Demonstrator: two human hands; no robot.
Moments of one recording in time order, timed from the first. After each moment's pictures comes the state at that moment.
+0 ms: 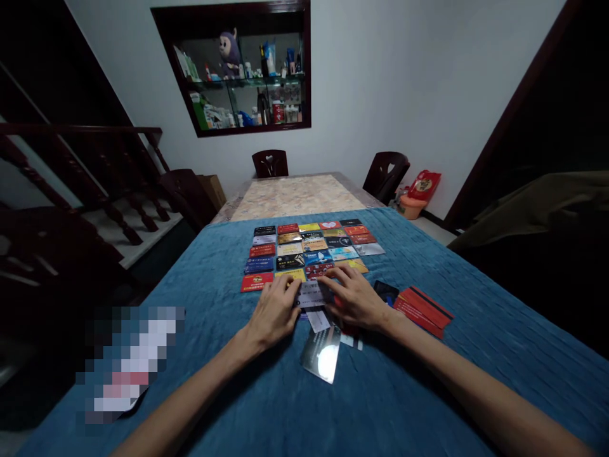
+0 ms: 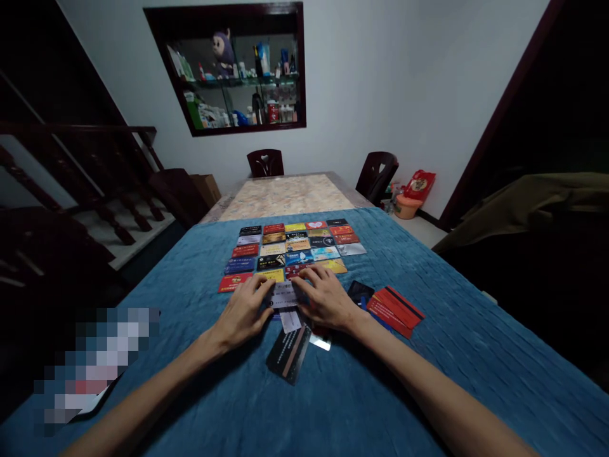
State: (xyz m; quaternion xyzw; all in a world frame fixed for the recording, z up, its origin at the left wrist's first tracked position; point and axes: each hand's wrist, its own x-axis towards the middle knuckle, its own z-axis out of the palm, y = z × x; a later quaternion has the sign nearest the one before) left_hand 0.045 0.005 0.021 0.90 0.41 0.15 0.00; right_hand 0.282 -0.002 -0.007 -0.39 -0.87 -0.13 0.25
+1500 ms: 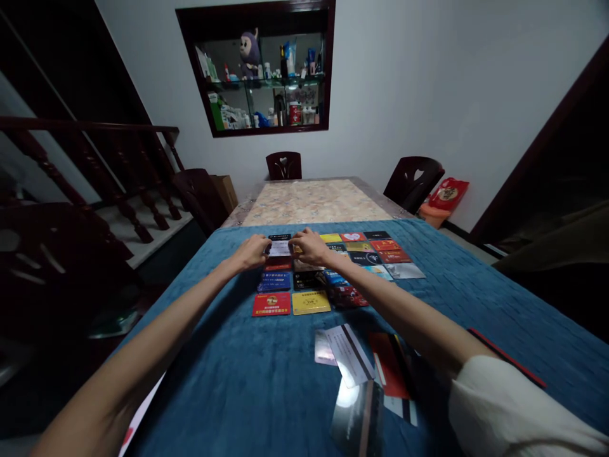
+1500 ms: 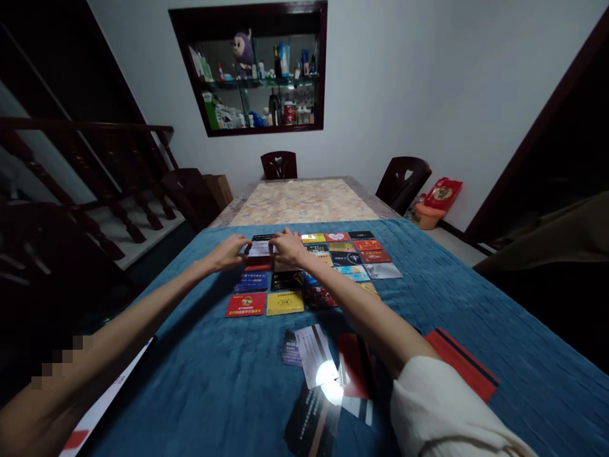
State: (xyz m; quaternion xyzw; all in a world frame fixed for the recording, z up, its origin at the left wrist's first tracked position) left_hand -0.035 0.216 0.061 0.87 0.49 0.06 -0.04; right_hand 0.179 0.211 0.039 -0.49 -0.87 -0.04 0.11
